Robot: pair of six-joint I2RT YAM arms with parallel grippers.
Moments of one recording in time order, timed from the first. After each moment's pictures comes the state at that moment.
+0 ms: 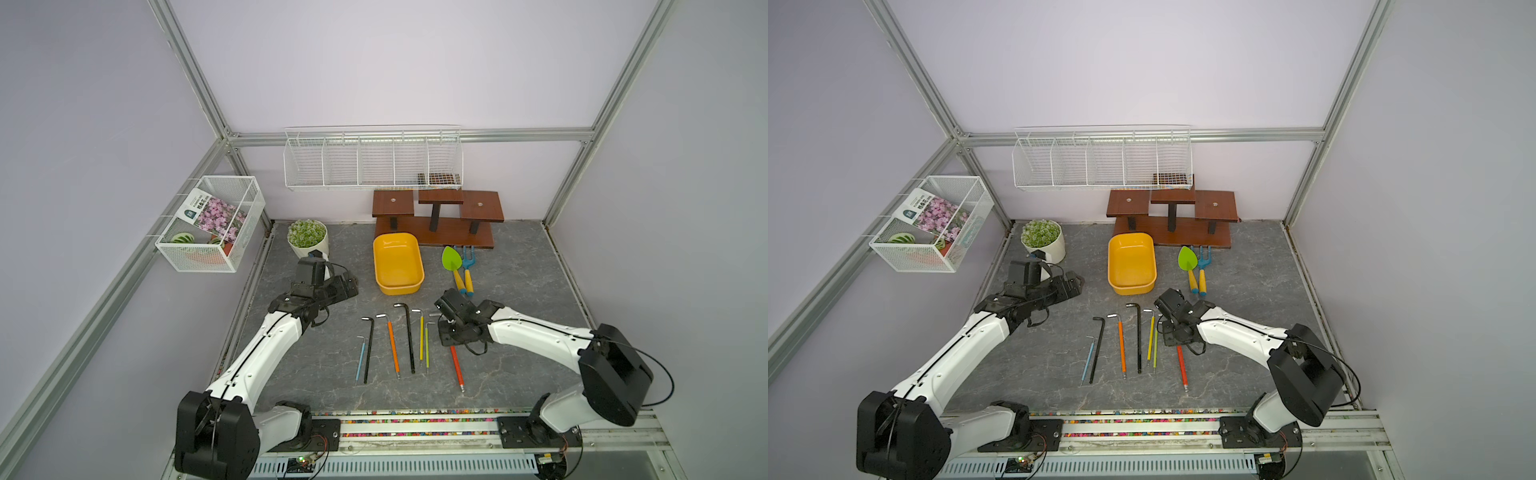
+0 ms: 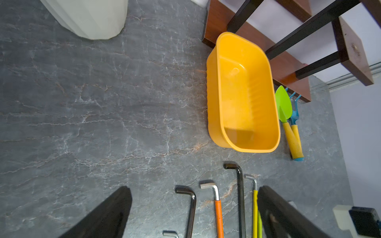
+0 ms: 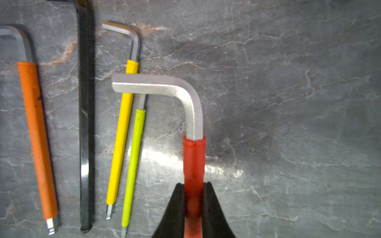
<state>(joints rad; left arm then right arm) -0.27 1.21 0.89 -0.40 0.14 -0.52 0.77 1.51 0.92 -0.67 0.11 0.59</state>
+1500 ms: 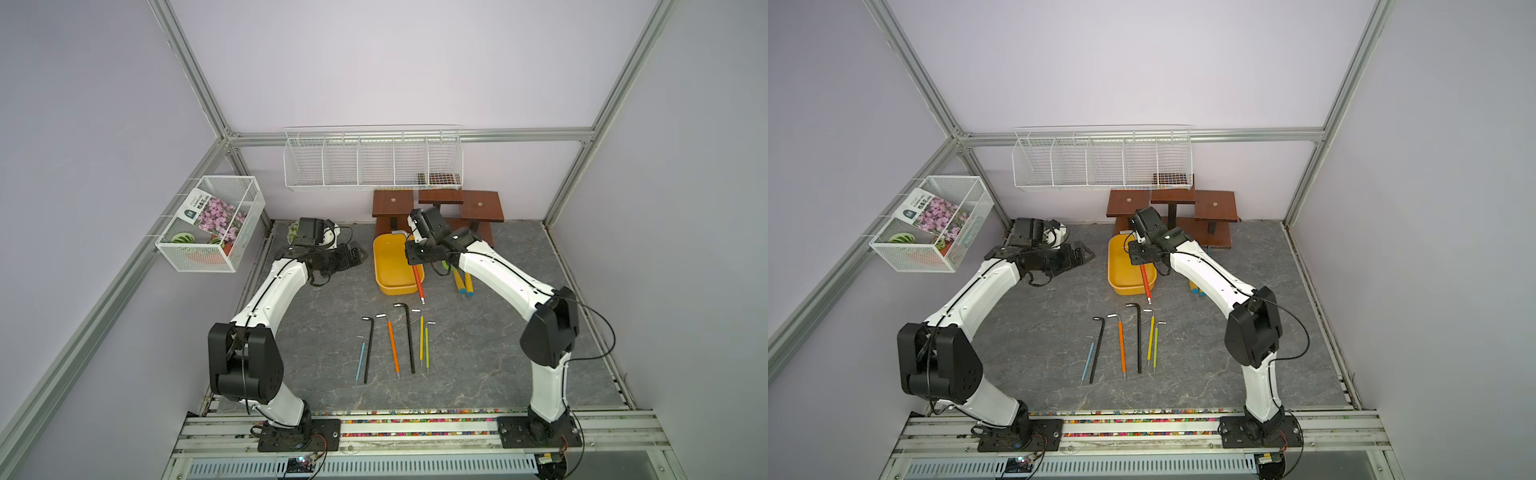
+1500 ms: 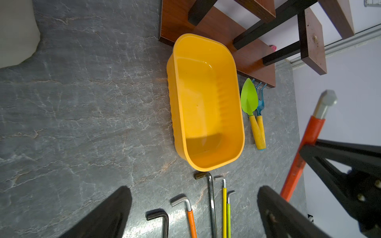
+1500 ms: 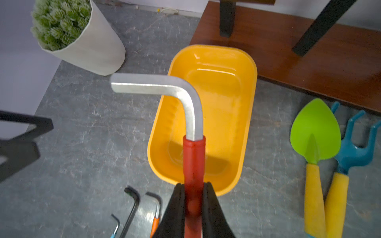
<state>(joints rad) -0.18 1.60 1.35 -0.60 0.46 -0.39 0.65 2.02 1.95 -0.77 0.05 0.32</state>
